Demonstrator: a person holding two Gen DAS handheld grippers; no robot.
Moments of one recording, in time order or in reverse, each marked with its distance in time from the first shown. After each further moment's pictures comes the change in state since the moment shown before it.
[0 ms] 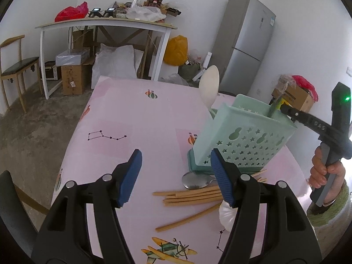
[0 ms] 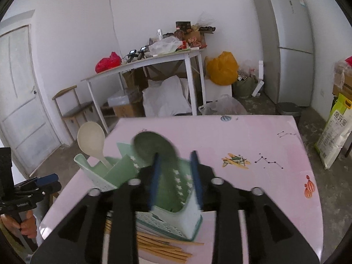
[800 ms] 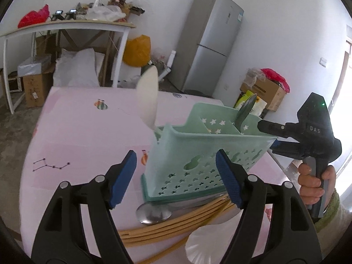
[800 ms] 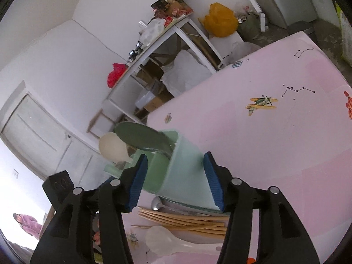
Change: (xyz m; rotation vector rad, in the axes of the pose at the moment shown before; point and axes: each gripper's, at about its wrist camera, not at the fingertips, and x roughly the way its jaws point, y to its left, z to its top) left arm 0.060 -0.039 0.027 0.090 0.008 -0.238; right arm 0.029 -0.062 -0.032 0.468 0.179 0.315
